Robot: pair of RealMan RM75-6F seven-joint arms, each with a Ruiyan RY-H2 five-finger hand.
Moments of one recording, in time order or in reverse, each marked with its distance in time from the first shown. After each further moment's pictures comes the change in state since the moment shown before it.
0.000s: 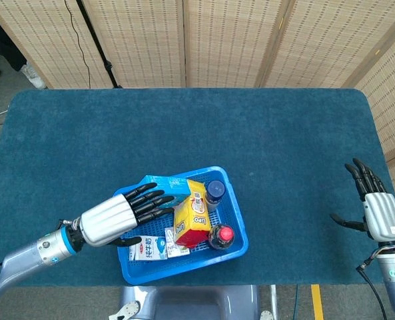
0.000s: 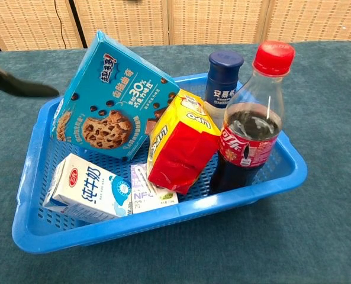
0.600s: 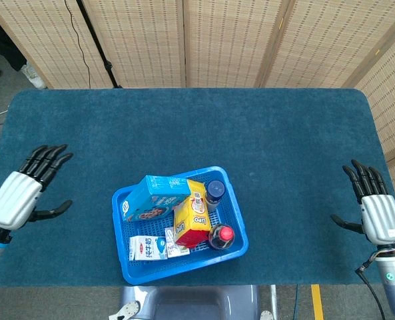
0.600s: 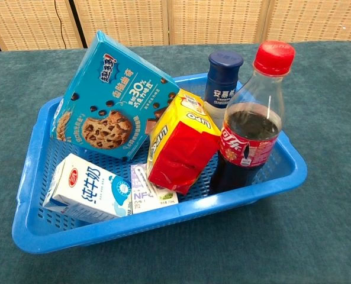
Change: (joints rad) left arm 0.341 0.054 0.004 0.060 -0.362 0.287 0.010; right arm -0.009 -0.012 -0.004 -0.004 -0.022 0.037 -0.157
